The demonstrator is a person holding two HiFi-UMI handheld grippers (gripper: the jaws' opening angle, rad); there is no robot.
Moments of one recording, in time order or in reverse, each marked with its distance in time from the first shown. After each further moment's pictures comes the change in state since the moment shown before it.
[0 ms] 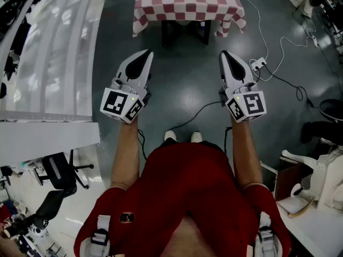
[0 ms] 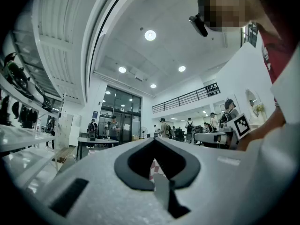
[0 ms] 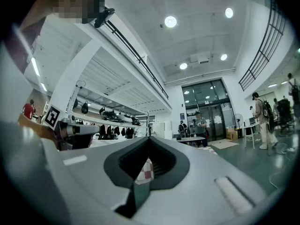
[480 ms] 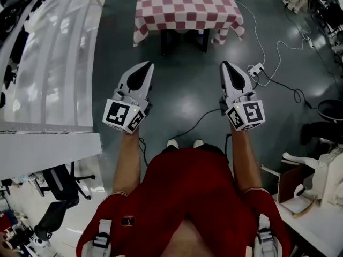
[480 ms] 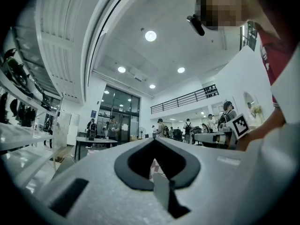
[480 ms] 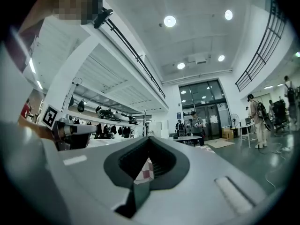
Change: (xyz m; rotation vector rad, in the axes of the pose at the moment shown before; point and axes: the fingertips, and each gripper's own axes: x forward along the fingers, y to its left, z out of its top) left arm -0.019 0.026 -0.002 -0.008 0.001 -0.024; right arm 0.012 0.019 -0.008 0.008 0.012 -0.048
